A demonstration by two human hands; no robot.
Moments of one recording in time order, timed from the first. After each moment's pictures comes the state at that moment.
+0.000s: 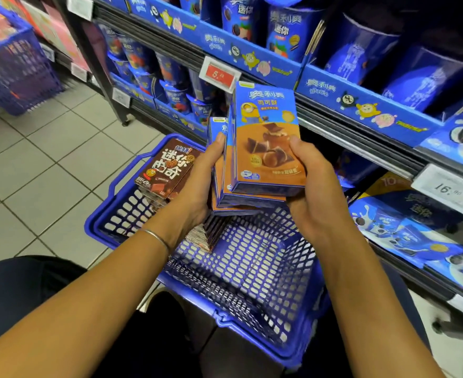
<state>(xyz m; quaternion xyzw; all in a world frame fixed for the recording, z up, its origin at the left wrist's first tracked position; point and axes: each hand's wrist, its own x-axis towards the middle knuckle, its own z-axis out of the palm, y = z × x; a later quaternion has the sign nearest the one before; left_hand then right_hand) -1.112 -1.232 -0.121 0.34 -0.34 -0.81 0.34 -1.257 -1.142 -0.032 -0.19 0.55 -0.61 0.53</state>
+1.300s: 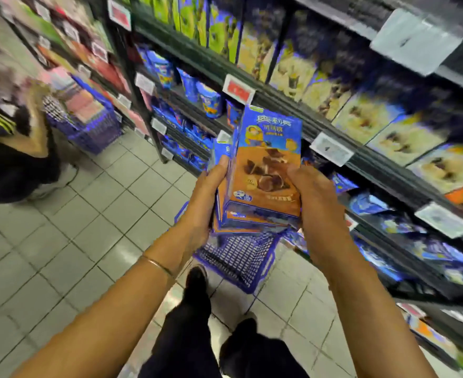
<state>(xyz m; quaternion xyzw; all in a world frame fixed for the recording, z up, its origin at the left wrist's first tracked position) -1.059 -1.163 0.458 0.43 -0.29 -0.79 0.32 -1.208 -1.089 0.546 -0.31 0.66 -0.50 0.47</state>
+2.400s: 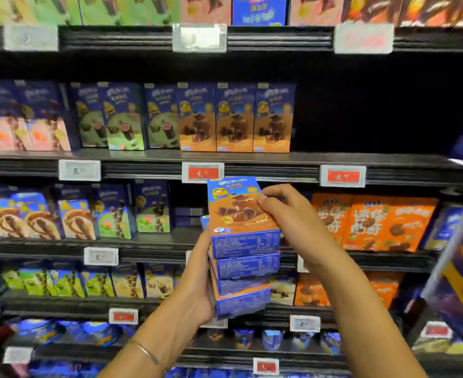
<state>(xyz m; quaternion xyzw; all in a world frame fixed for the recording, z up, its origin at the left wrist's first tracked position) -1.240 -1.169 0.728 0.17 -0.37 -0.90 0.12 -1.341 -1.042 0.824 -0.34 0.71 -0.60 0.12</state>
